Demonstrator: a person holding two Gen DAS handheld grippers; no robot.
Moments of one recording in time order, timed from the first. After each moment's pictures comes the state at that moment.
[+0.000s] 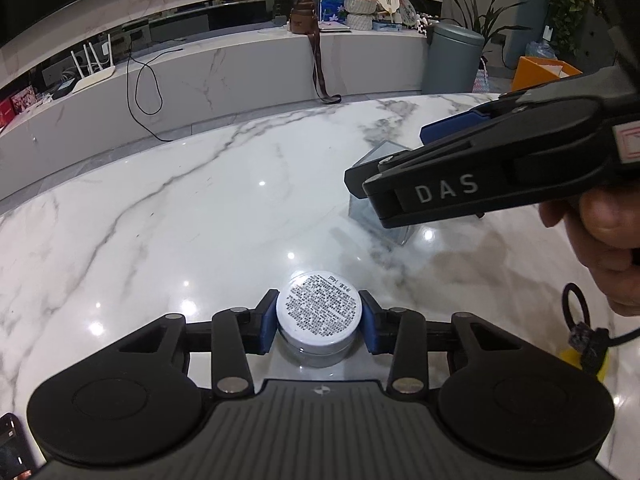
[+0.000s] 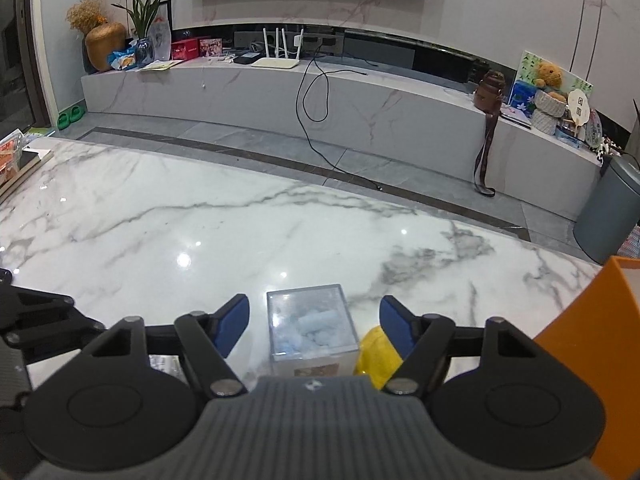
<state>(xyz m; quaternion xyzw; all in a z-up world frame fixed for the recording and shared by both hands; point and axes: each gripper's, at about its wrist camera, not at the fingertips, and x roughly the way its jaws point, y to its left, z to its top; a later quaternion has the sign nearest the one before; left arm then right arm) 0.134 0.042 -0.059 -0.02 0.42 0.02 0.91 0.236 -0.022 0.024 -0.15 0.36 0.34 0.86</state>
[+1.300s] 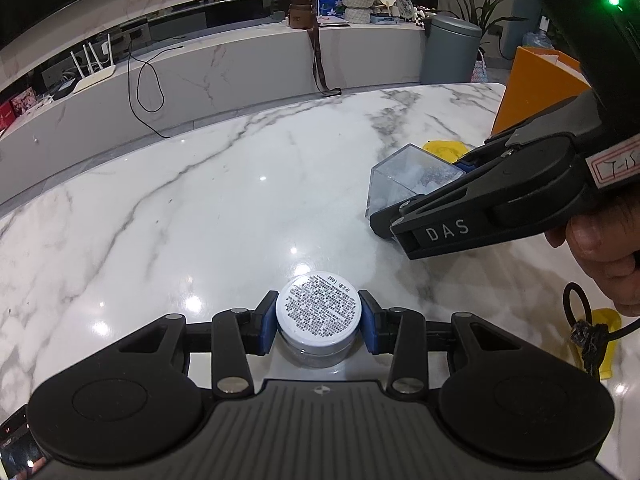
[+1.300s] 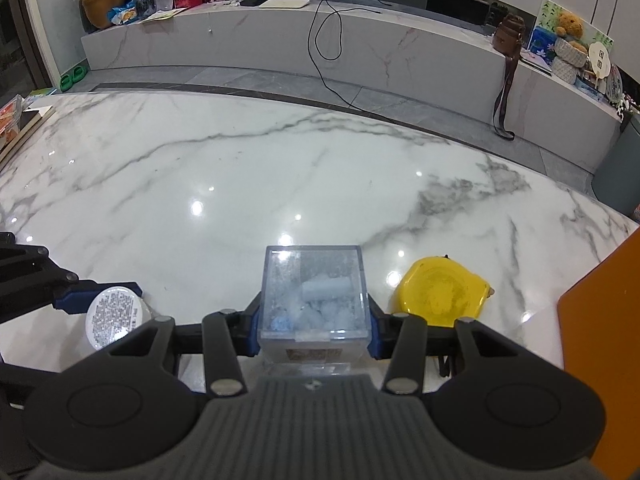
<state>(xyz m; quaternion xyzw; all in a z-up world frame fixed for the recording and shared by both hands) 0.123 0.052 -0.059 -0.01 0.43 0.01 0.90 0.230 -0.012 0.001 -0.17 0.44 0.34 0.81</state>
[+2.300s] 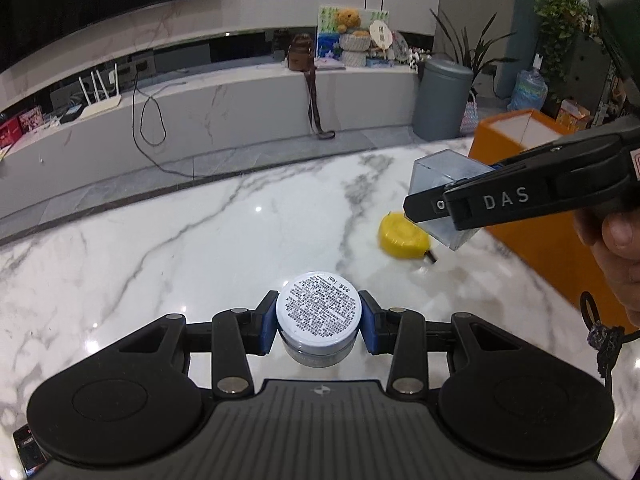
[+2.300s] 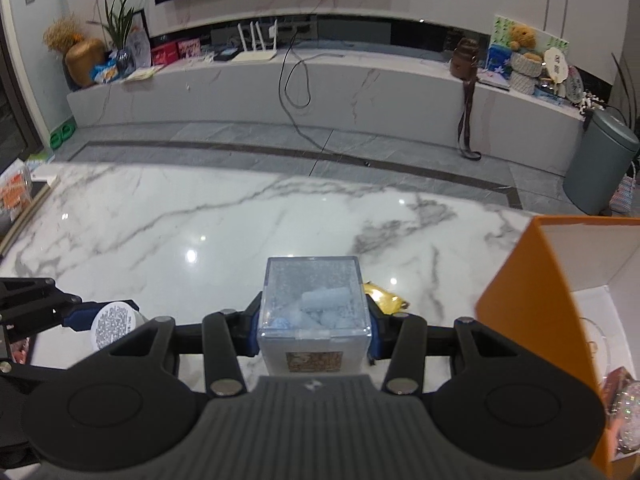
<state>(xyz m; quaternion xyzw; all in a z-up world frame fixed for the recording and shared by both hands) 0.112 0.034 -0.003 -0.02 0.37 0.01 0.93 0.224 -0.073 0.074 -0.10 0.40 0.31 0.85</state>
